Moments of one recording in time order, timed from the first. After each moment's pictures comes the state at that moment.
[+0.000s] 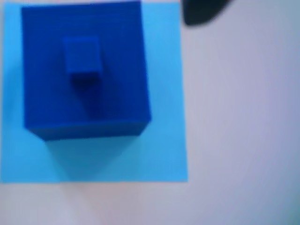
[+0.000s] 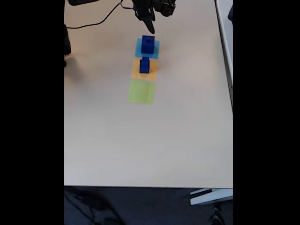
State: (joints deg) arm -9.2 76.1 66.2 70.0 105.6
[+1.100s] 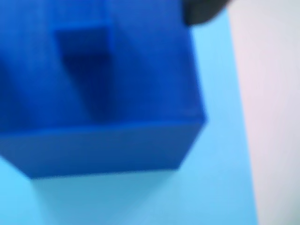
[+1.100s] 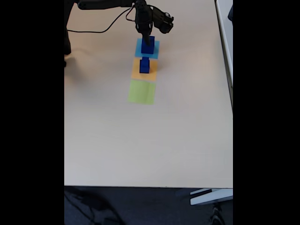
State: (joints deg) arm -9.2 65.3 66.4 68.6 105.7
